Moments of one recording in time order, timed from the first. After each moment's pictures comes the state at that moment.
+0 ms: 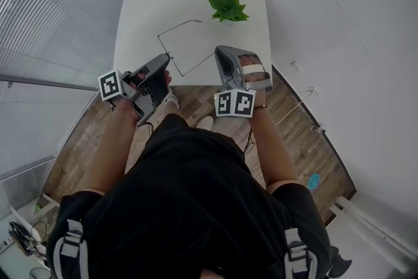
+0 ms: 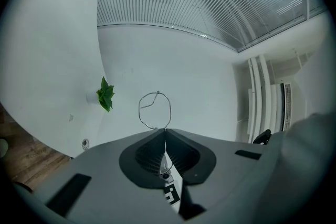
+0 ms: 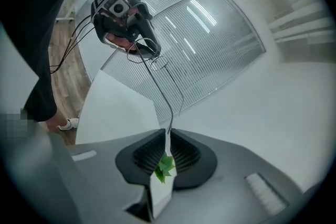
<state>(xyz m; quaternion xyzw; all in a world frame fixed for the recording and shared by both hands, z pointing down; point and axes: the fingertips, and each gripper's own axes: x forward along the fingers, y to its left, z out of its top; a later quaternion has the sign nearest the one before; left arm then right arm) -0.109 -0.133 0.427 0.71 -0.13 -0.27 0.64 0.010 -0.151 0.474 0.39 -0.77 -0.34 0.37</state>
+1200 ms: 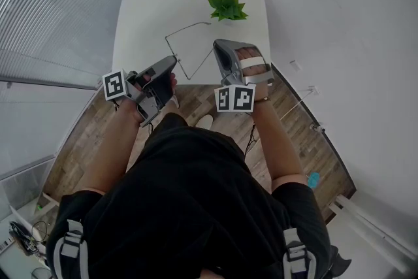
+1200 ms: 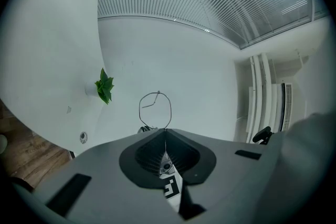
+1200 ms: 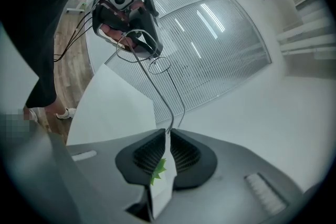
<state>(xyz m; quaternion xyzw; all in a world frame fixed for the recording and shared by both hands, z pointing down) -0.084 -0.131 0.430 0.71 -0.11 -0.25 0.65 0.010 -0.169 0.468 0.36 -0.75 -0.39 0.39</state>
